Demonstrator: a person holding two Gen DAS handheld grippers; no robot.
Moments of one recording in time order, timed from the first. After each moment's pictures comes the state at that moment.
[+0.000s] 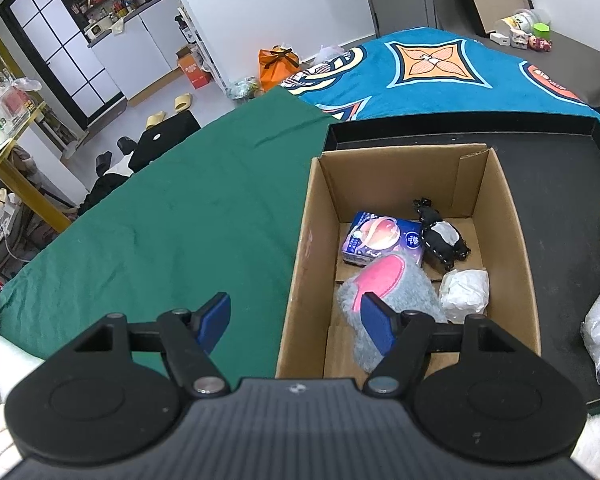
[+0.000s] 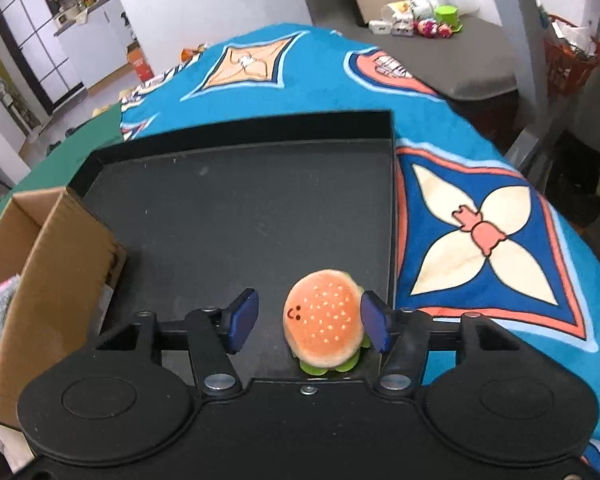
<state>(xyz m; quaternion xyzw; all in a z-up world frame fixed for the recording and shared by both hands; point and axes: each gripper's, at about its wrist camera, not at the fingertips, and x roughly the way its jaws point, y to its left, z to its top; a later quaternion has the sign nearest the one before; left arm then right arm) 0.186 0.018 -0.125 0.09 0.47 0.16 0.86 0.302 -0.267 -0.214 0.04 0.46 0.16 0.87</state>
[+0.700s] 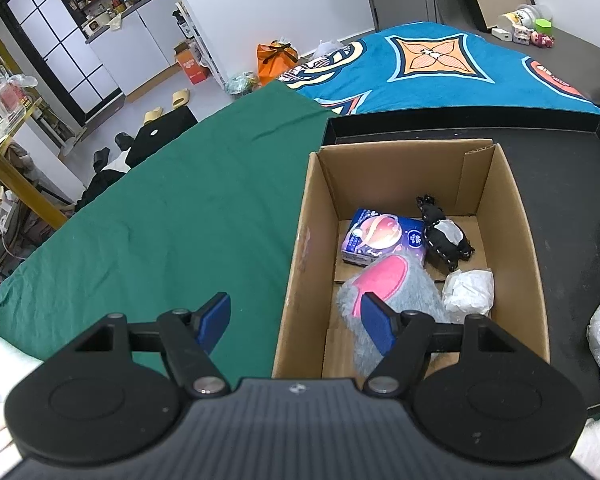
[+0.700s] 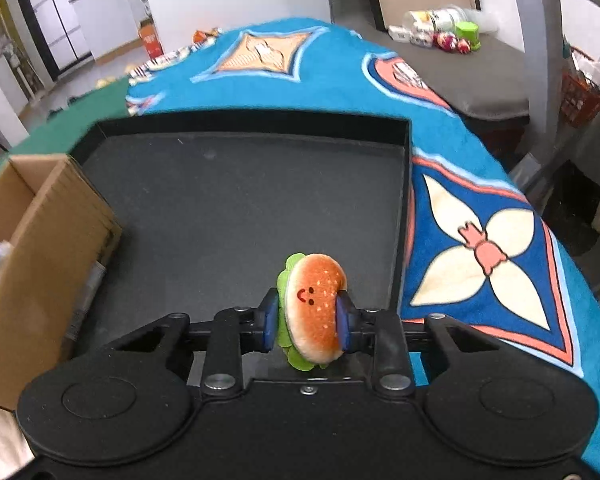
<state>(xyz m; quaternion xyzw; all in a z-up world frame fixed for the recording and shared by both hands) 0.191 0.021 -0.131 0.09 0.47 0.16 0.86 0.296 -0.256 -0.205 -0.01 0.45 0.17 0.88</state>
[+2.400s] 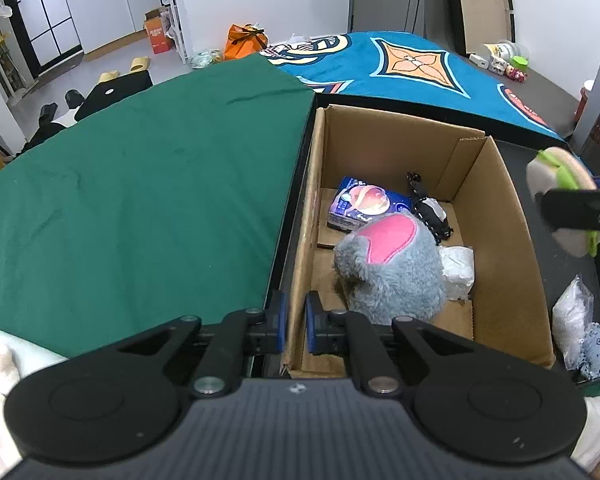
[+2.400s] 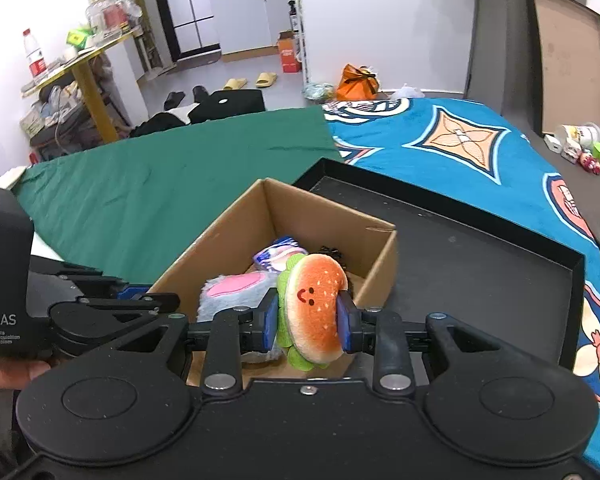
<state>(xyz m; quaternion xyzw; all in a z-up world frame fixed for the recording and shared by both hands) 0.162 0.077 -0.157 -0.03 0.47 0.08 0.88 0.211 -0.094 -0.104 -0.08 0.38 0.32 0.86</state>
